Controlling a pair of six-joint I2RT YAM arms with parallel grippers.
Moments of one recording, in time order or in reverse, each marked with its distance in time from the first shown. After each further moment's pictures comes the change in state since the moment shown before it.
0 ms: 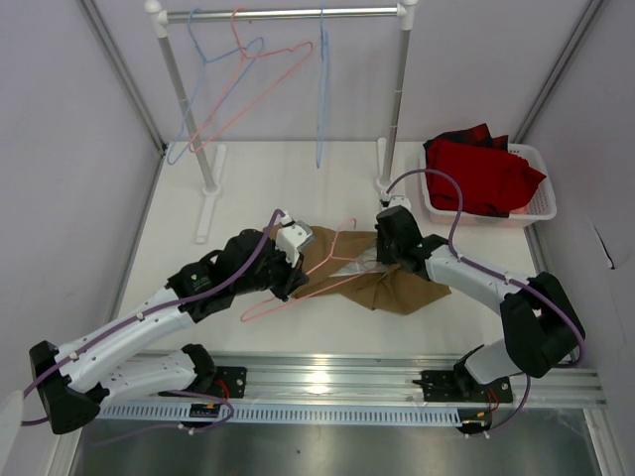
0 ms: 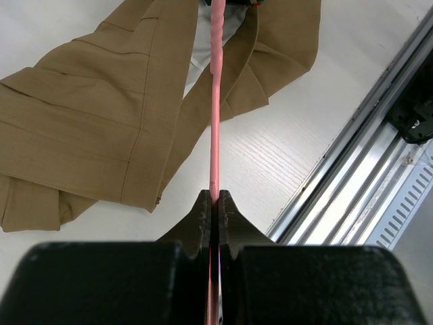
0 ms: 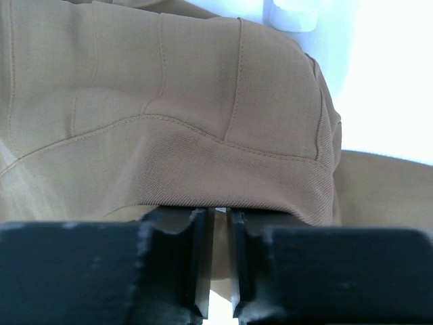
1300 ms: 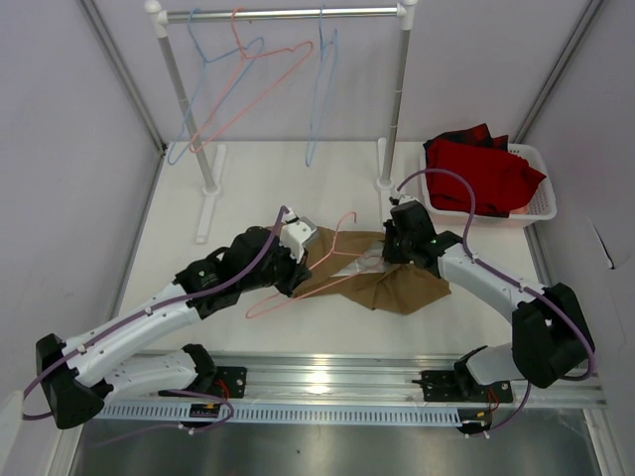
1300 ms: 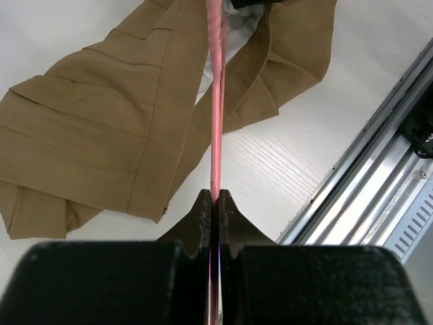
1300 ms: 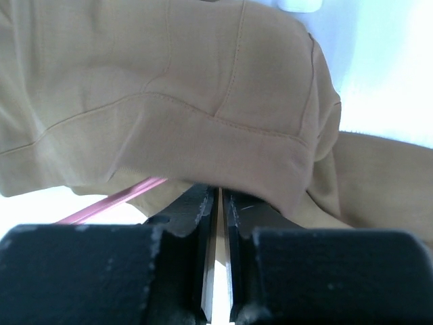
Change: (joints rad) left arm 0.000 0.050 0.007 0.046 -0.035 0.000; right arm -0.077 -0.077 0.009 -0.091 -0.161 0.004
